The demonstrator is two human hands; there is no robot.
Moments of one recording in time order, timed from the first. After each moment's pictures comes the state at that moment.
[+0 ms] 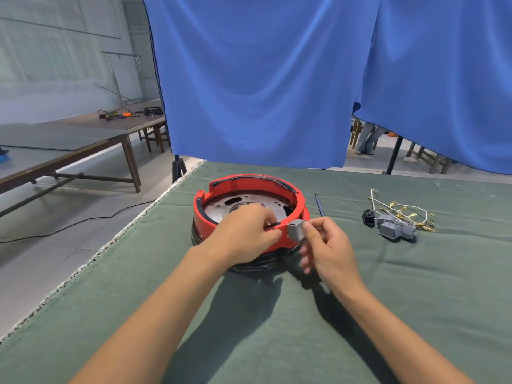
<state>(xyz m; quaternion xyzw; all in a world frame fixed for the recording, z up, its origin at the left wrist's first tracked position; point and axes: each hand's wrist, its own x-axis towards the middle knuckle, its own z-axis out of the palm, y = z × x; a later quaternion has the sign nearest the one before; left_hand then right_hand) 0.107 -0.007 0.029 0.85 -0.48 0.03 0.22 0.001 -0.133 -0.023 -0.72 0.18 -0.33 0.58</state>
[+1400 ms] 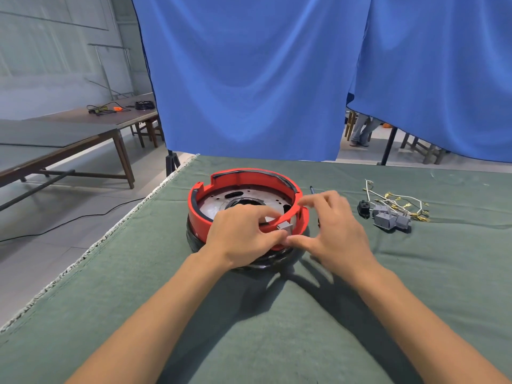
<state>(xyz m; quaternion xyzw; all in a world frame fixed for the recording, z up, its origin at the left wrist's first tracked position) 0.103 -0.008 0.008 0.83 -0.46 0.10 0.30 -0.012 -0.151 0.003 -0.93 0.16 -0.30 0.16</state>
